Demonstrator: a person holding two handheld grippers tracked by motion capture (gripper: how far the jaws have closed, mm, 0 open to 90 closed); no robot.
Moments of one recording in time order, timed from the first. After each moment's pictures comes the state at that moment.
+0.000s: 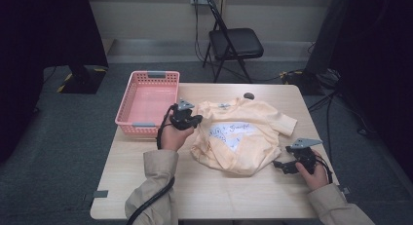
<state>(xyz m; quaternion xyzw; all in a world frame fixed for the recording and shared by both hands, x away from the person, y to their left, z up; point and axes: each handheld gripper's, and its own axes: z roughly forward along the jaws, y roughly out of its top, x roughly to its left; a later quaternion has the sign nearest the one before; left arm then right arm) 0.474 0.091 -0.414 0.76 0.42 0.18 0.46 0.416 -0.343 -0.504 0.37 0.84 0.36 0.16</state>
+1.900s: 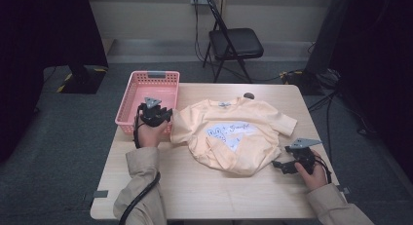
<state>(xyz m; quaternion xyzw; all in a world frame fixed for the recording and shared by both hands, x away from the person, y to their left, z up) 0.484 0.170 -0.426 0.67 0.53 0.27 0.45 0.416 -0.340 -0.504 0.37 0.84 0.36 0.16</state>
